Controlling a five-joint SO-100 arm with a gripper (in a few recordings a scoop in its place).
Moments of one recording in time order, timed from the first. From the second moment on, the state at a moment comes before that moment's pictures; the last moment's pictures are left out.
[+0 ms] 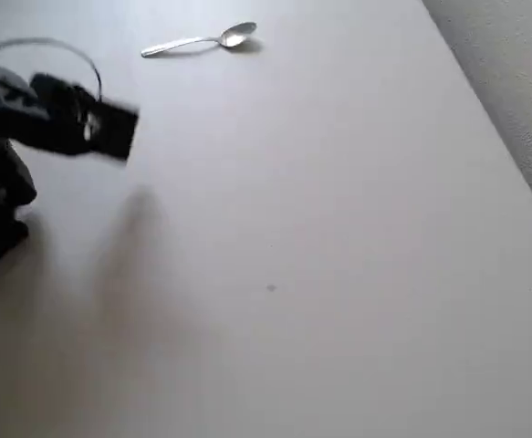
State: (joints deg) arm -14.9 179.2 165.3 64.2 -36.4
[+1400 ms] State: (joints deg) arm -31.5 43.4 38.0 88.8 -46.8
